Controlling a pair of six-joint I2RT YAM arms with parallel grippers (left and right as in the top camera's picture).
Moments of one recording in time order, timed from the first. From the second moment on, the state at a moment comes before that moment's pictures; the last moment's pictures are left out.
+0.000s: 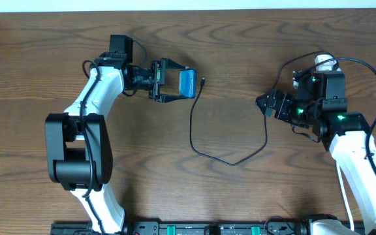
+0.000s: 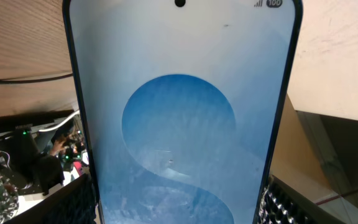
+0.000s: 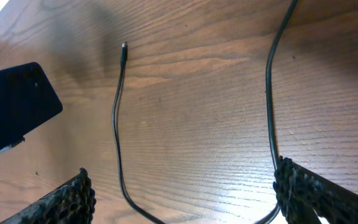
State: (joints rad) left arm -0.05 1.97 1.40 -0.67 1.22 -1.43; right arm 0.07 1.33 0.92 -0.54 -0.44 0.45
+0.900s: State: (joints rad) left arm -0.05 1.97 1.40 -0.67 1.22 -1.43; right arm 0.07 1.33 0.92 -0.53 -0.42 0.49
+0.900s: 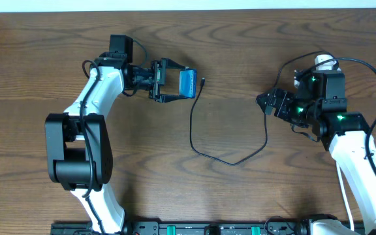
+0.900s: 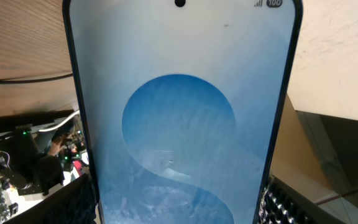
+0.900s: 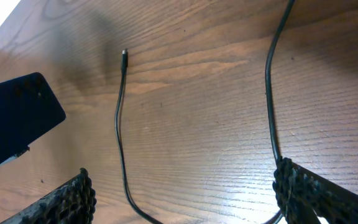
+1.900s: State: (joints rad) left arm -0.05 1.97 1.40 -0.67 1.22 -1.43; right arm 0.10 1.38 0.92 -0.51 -0.42 0.55
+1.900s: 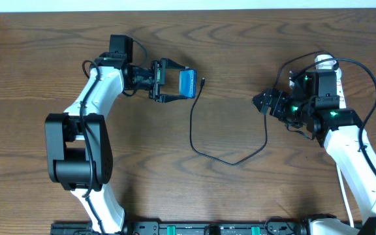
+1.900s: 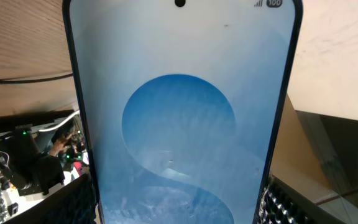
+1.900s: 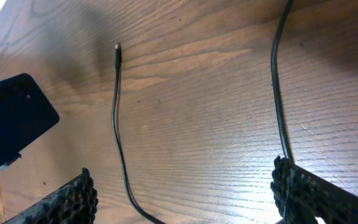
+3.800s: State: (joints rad) left arm -0.05 1.97 1.40 -0.67 1.22 -1.43; right arm 0.10 1.38 0.92 -0.50 -0.42 0.55
